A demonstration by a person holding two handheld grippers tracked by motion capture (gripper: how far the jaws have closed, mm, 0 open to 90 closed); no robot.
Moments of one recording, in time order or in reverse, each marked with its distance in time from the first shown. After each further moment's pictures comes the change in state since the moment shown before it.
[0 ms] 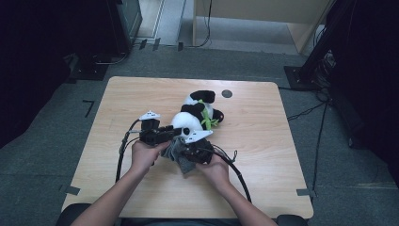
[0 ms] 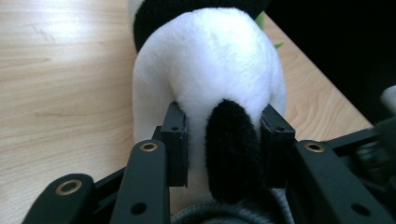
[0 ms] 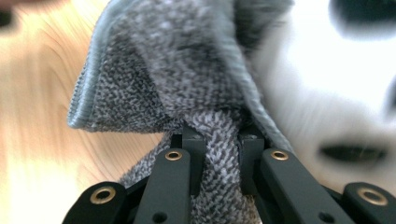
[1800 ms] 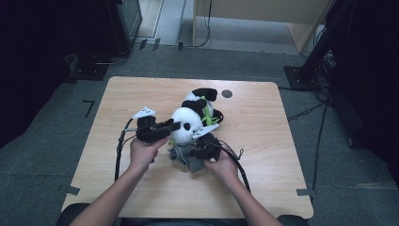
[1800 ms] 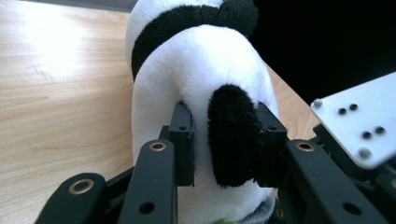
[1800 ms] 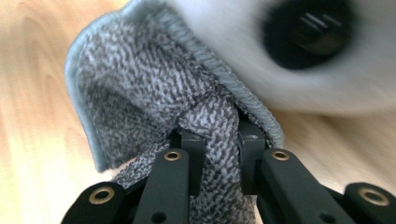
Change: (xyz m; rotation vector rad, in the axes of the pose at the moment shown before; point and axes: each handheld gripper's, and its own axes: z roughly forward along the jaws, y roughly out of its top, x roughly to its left) left arm -0.009 0.010 -0.016 -0.105 -0.042 0.018; right arm -0.022 0.000 -0.019 0.108 0.003 0.048
